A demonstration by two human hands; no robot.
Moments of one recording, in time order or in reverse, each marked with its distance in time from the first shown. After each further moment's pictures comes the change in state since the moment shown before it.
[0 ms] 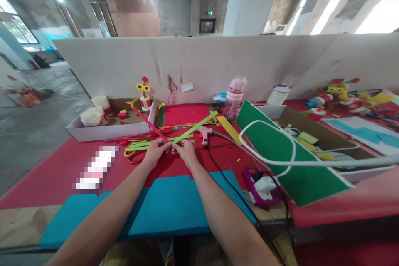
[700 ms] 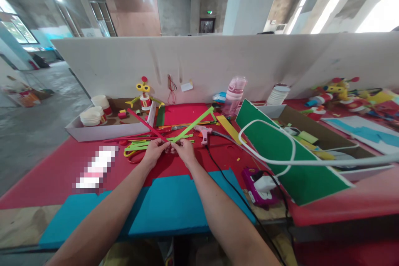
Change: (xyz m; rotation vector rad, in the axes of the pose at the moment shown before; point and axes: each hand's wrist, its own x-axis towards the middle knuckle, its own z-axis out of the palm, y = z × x) left_hand 0.001 0.000 -0.001 0.014 0.026 -0.037; right_hand 0.000 0.002 0.000 -0.022 -0.003 -0.039
